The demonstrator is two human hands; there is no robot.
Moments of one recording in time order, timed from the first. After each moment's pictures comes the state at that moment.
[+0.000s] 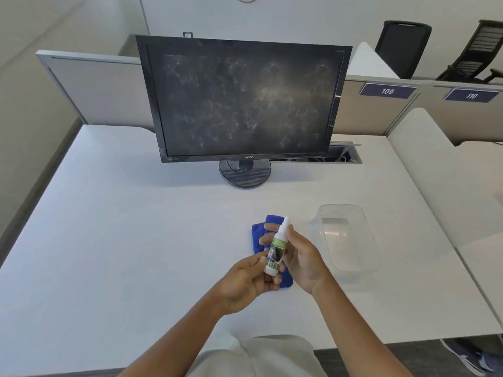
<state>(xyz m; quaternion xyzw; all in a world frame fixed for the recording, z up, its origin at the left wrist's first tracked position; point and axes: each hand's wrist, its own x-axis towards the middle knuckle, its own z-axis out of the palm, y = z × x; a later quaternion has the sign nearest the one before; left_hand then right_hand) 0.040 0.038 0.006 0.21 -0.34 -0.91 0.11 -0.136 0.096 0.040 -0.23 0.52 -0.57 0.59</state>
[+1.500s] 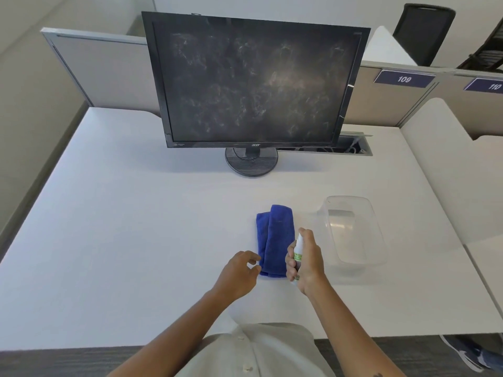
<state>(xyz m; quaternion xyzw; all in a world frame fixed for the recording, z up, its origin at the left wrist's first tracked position) 0.049 0.038 -0.058 0.48 -0.73 -0.49 0.03 -0.137 0.105 -0.010 0.02 0.69 -0.50 0.52</state>
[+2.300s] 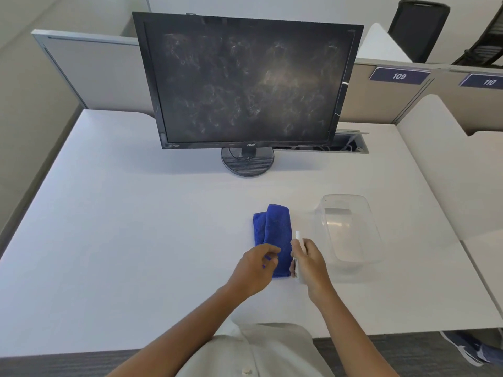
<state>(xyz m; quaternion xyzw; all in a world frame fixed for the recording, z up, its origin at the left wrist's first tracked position) 0.013 0.050 -0.034 0.41 -0.72 -0.55 0.11 -0.147 0.132 -0.021 -0.17 0.77 -0.46 0.41</state>
